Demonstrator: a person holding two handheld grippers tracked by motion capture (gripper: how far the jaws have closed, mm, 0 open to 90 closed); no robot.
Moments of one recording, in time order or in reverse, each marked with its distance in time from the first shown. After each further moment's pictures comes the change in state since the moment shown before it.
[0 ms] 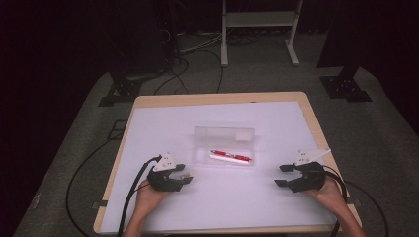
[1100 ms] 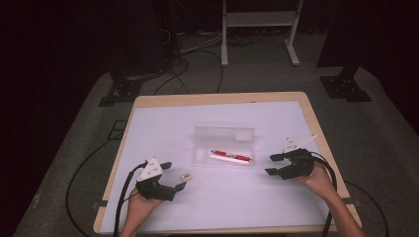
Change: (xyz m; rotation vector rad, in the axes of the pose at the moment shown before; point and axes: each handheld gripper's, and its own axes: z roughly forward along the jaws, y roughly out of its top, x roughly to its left) left arm -0.015 -0.010 -0.037 -0.137 0.075 -0.029; right arm -0.012 0.041 0.016 0.029 0.011 -0.036
